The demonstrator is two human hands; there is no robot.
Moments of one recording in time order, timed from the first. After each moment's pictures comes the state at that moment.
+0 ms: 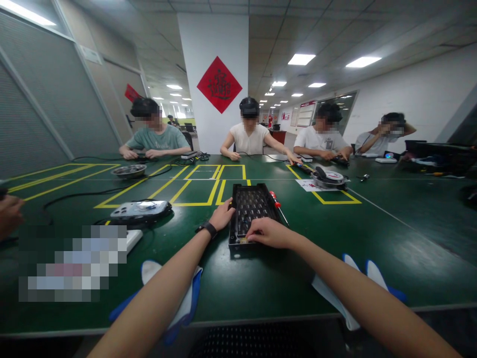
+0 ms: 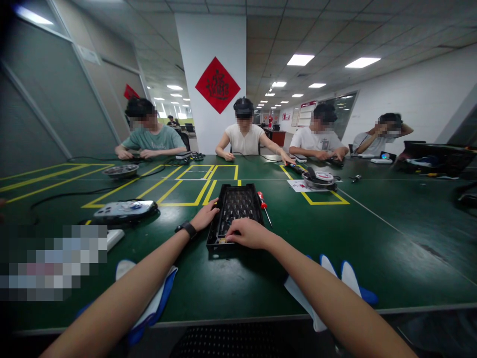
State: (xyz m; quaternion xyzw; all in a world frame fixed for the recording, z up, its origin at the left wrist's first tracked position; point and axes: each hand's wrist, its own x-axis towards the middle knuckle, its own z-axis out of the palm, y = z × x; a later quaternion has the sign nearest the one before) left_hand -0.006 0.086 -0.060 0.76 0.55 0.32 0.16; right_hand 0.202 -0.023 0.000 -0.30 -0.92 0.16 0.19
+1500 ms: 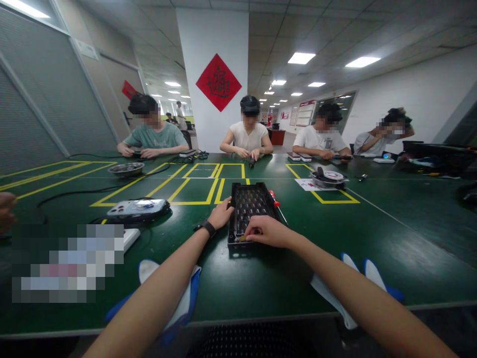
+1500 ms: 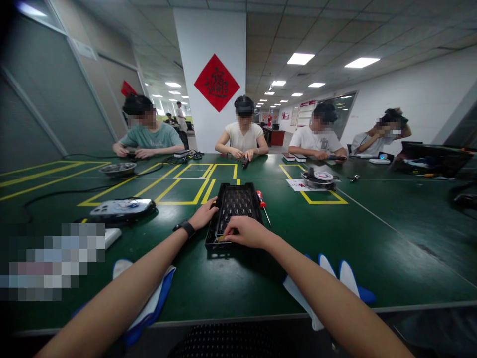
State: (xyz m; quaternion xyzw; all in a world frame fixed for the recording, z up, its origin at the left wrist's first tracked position) left_hand -0.006 0.087 -0.059 0.76 0.54 0.32 0.15; right_hand 0.200 -0.027 0.004 -0.31 -0.92 0.14 0.20
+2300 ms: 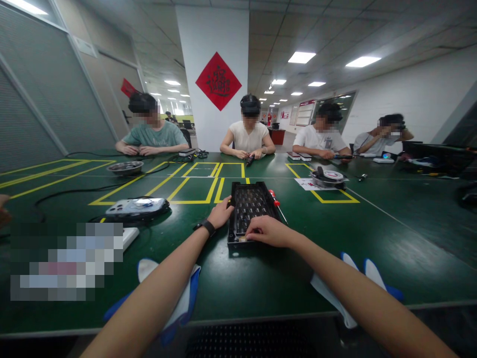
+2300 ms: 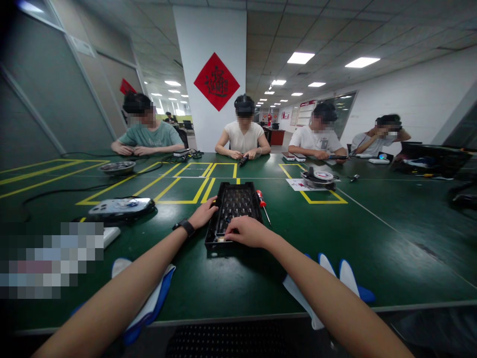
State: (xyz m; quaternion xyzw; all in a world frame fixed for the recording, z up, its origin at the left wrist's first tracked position) left_hand -0.007 0.089 -0.061 0.76 0.54 0.32 0.16; right_hand 0.201 -0.027 0.004 -0.31 -0.92 0.14 0.18
